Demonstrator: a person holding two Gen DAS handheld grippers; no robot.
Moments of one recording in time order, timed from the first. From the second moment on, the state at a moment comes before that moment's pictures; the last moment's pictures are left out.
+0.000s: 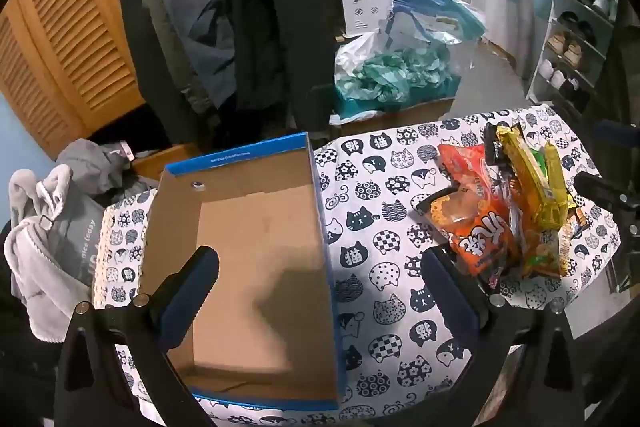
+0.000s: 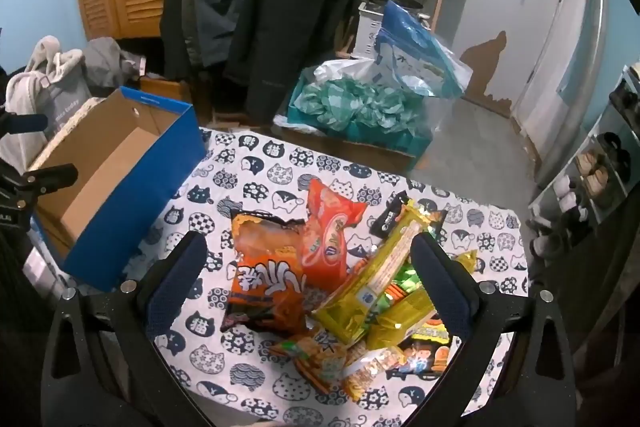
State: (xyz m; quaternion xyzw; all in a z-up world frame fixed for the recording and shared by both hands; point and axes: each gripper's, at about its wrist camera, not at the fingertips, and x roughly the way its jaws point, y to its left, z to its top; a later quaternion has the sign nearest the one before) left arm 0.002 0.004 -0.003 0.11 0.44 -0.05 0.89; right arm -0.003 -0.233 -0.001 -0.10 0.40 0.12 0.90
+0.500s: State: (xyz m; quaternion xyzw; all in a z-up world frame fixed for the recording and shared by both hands) left arm 0.001 0.004 -0.007 0.11 0.45 -0.05 0.89; right arm -0.002 -0.237 -0.010 -0.08 0.41 0.12 0.90
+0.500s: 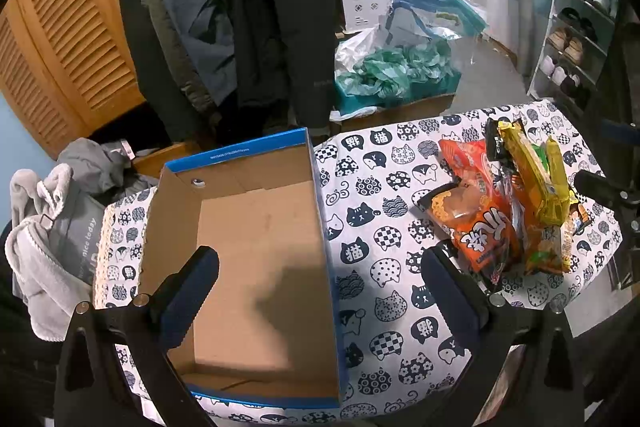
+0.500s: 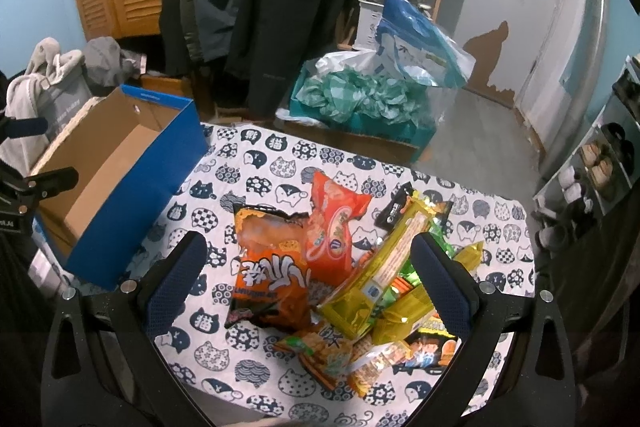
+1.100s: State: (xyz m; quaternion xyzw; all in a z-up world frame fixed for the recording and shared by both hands) left arm 0.001 0.001 -0.013 0.11 0.46 -0.05 0.88; right arm -0.003 -0.235 -0.007 -0.09 0.42 0.12 0.90
